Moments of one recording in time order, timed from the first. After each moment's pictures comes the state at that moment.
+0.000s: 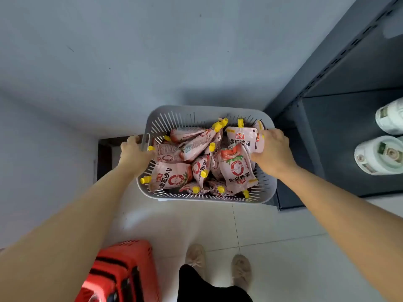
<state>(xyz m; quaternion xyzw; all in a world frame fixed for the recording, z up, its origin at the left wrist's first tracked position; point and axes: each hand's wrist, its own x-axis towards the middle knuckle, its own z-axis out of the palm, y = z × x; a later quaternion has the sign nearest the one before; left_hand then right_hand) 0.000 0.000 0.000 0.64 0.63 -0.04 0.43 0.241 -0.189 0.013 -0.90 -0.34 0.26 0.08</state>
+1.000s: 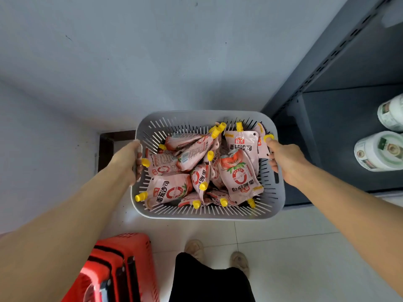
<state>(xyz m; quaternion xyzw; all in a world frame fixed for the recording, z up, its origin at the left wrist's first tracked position) -0.013 -0.026 0.009 0.30 0.74 0.05 0.60 0.246 -0.220 0.017 -0.82 0.07 0.41 0.39</state>
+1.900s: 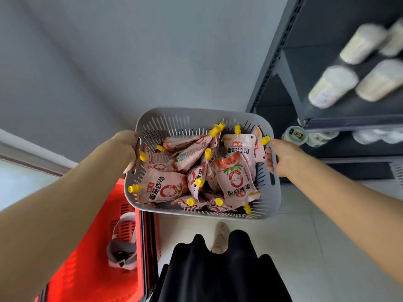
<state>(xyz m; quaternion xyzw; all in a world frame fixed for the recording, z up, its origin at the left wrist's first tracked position) -0.099 -0.228 0.325 0.30 0.77 0.06 0.56 0.161 -0.416 0.298 -0.77 0.14 0.45 0.42</state>
